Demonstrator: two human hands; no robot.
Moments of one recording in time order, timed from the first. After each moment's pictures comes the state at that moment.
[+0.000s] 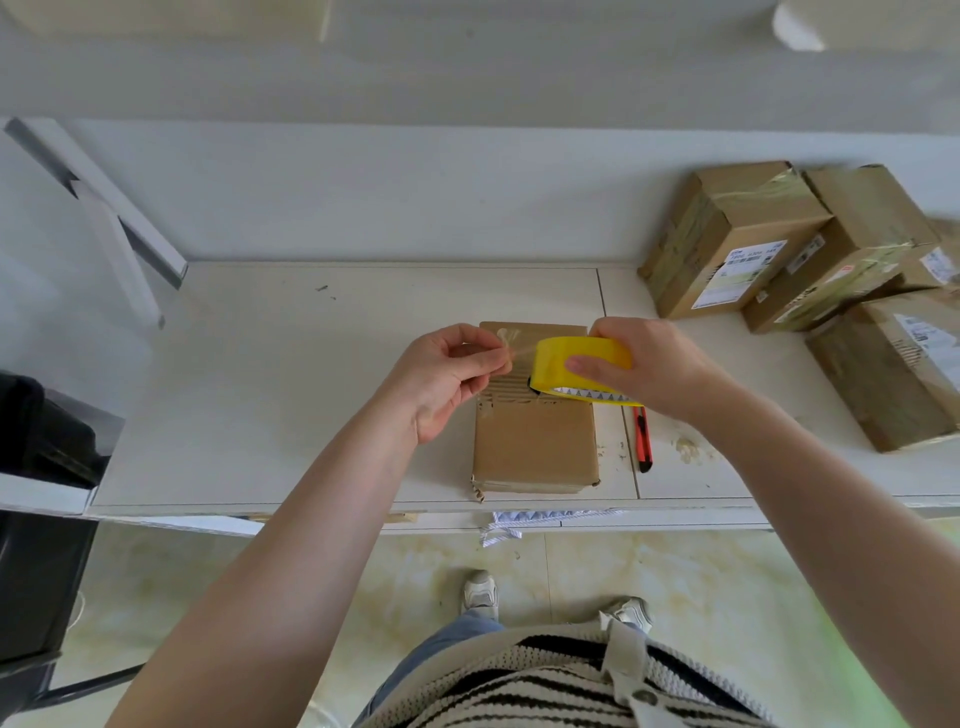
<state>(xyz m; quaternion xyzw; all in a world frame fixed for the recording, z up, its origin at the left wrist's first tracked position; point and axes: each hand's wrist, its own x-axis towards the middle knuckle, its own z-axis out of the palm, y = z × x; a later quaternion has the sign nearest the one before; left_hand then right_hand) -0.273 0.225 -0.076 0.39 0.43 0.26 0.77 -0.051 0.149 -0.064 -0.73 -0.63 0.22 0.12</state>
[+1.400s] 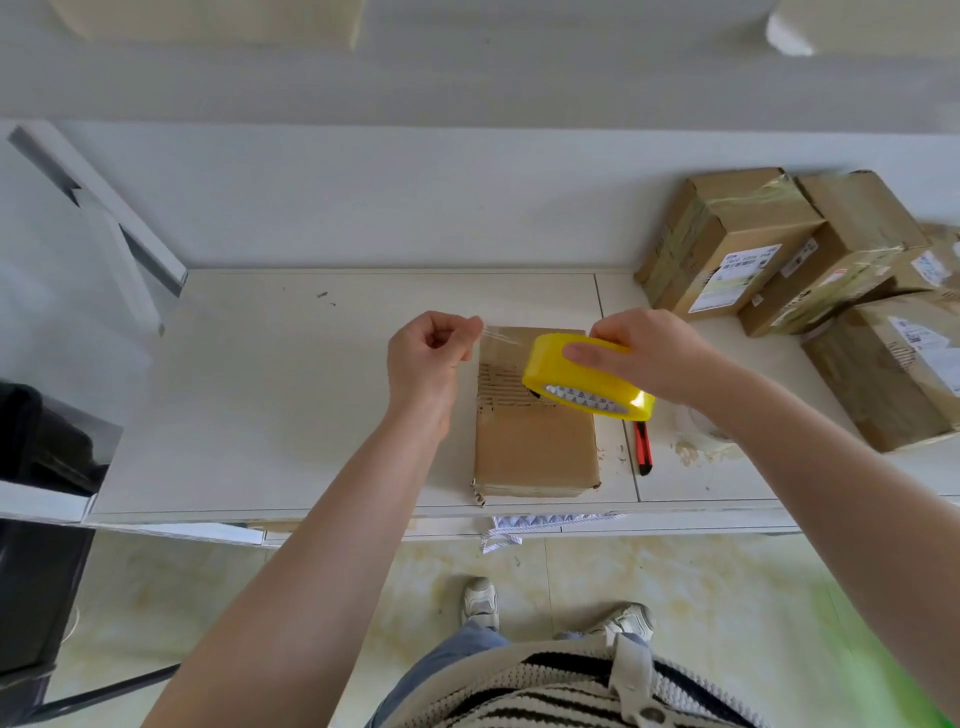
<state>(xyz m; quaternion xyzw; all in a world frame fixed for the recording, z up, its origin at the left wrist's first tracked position) -0.264 0.231 -0.103 0.47 0.51 0.44 0.57 -0.051 0.161 -0.052 -0.74 -0.63 0.21 0.09</state>
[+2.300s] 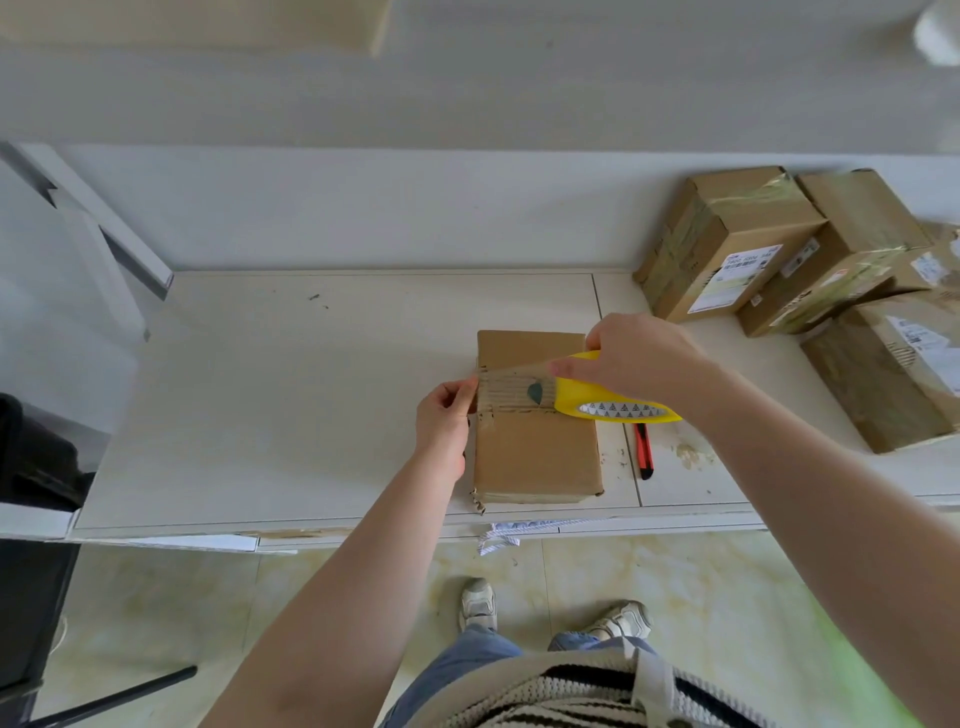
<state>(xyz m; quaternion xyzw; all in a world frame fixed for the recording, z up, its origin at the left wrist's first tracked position) -0.249 0.225 -0.205 0.34 0.59 0.35 0.65 -0.066 0.180 -0.060 -0.79 -0.60 0.14 -0.06</state>
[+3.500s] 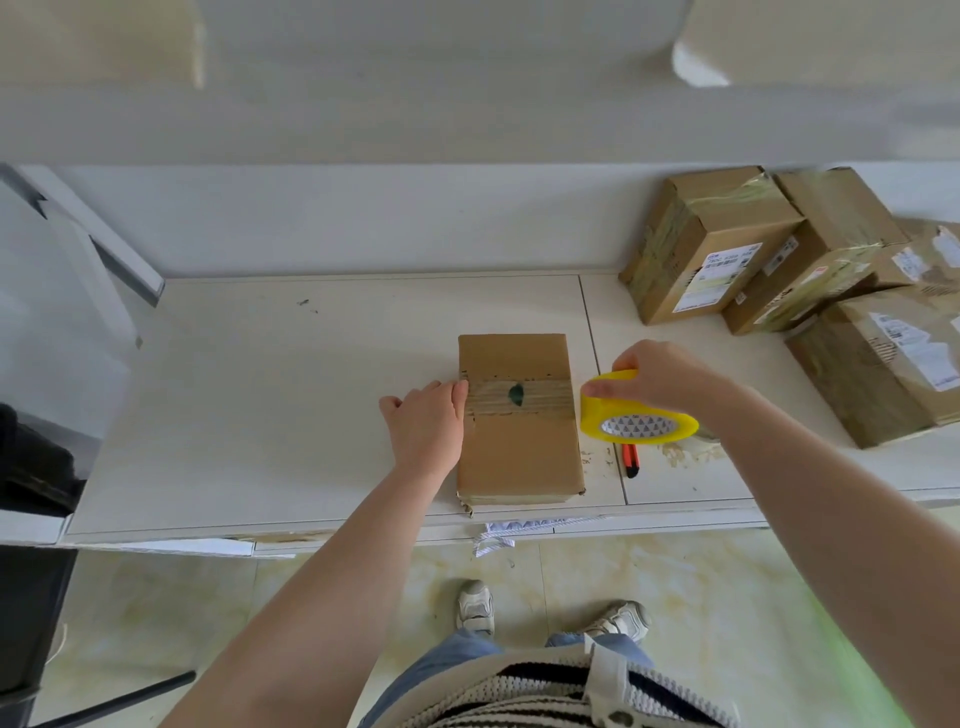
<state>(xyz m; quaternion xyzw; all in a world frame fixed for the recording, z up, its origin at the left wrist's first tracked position) -0.259 0.223 -0.194 0.79 0.60 0.06 0.13 0.000 0.156 -0.107 -0.79 -0.55 0.26 -0.01</state>
